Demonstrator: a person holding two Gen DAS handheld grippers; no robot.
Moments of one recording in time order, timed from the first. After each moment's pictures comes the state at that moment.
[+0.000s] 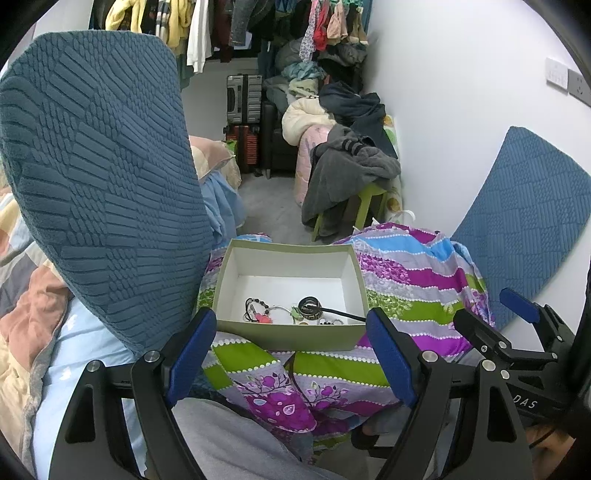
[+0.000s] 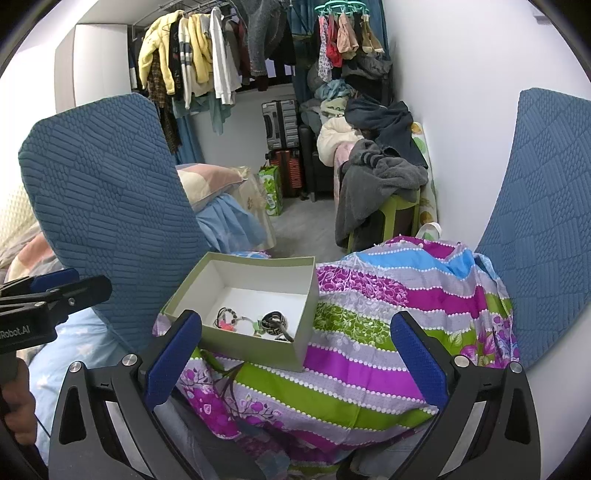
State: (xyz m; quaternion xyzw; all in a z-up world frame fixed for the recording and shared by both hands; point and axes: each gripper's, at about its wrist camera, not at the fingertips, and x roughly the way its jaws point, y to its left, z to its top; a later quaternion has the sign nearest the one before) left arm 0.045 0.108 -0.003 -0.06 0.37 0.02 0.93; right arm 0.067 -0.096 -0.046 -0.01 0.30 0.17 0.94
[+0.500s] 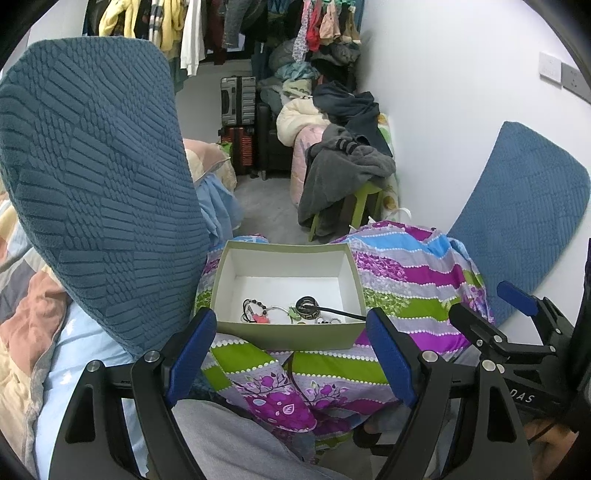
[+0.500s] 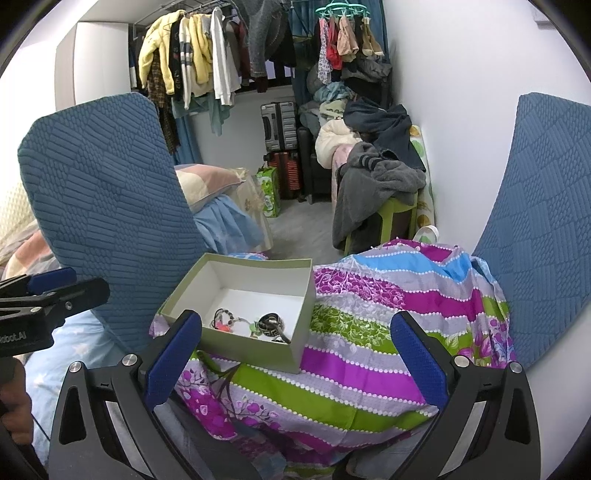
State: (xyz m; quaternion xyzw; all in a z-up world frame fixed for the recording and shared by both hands) left arm 0.043 0.106 -0.003 -0.05 0.37 0.01 0.93; right arm 0.068 -0.098 -0.043 -0.01 0.30 0.17 0.94
